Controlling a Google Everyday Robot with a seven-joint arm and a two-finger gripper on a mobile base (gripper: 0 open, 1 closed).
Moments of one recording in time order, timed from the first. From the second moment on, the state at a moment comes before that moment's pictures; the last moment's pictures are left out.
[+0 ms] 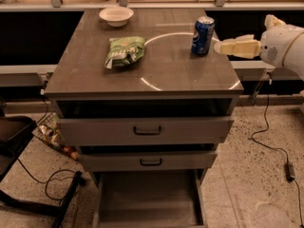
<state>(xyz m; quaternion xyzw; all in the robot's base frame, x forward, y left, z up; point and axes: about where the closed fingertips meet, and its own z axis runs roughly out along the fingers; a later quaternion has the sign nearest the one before) 0.655 -0.253 0.976 -0.25 0.69 0.13 0.66</state>
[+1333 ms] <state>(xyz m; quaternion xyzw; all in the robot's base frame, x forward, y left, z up) 0.735 -0.237 0.935 -0.20 0.68 0.20 0.68</state>
